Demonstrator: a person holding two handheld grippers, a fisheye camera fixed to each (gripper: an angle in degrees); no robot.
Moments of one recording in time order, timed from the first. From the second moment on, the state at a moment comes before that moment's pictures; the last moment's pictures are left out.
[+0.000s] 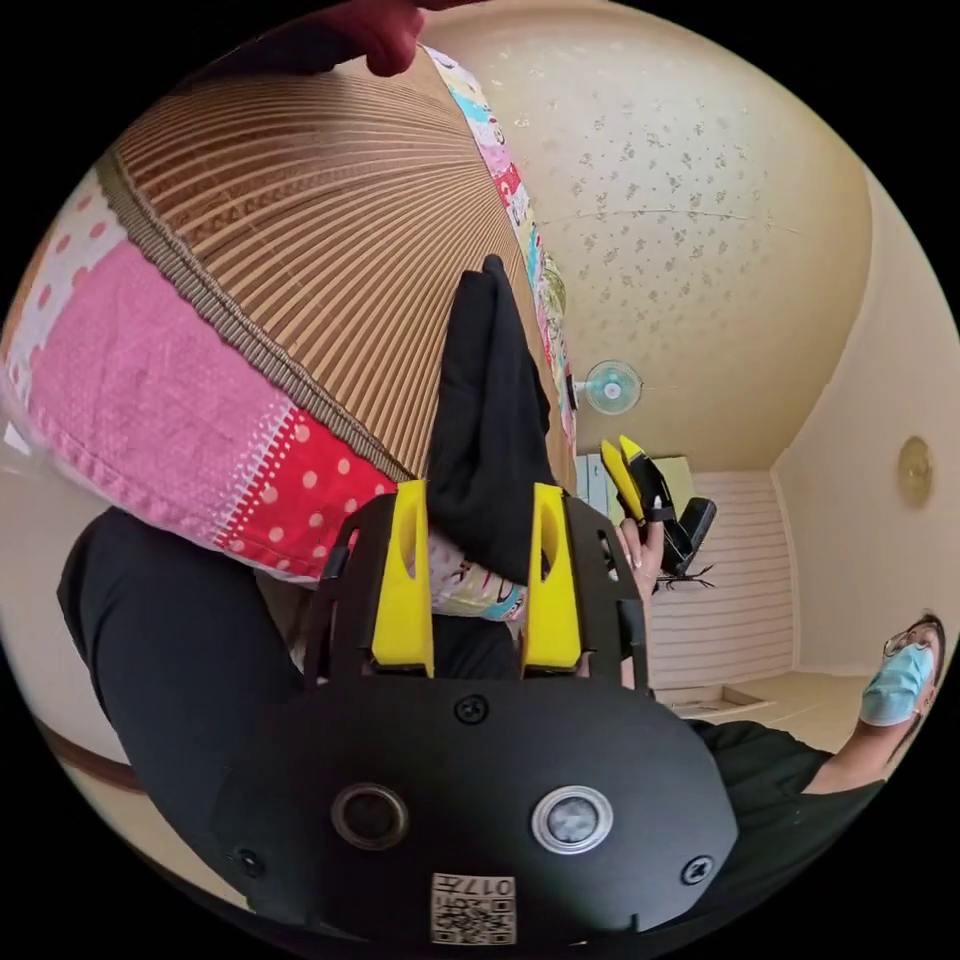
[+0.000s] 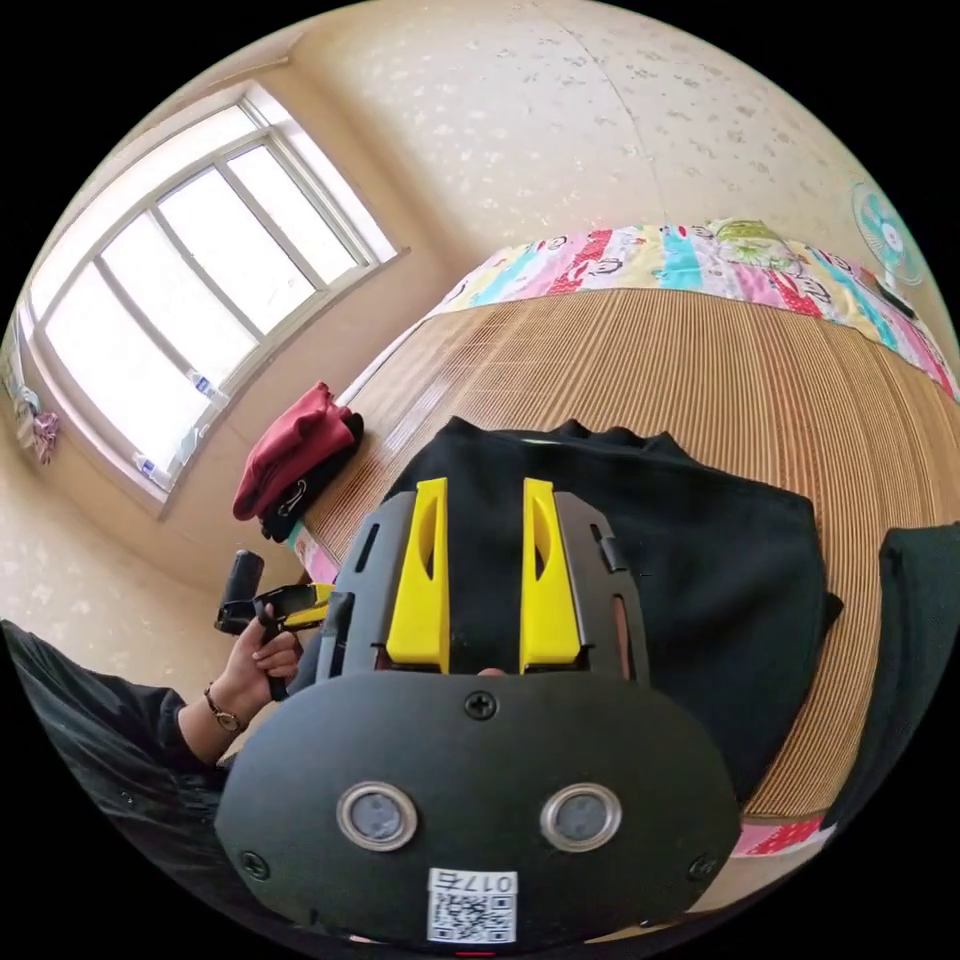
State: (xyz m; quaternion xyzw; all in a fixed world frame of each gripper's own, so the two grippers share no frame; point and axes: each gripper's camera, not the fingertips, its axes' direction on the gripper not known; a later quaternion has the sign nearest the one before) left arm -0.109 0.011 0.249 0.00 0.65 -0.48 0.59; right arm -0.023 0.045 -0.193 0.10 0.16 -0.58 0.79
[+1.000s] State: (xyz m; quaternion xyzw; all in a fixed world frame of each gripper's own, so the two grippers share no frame) left arm -0.061 -0.098 0.111 0.13 0.66 -0.27 0.69; right arm -0.040 -0.049 -0.320 -0.05 0.13 -0.62 0.77
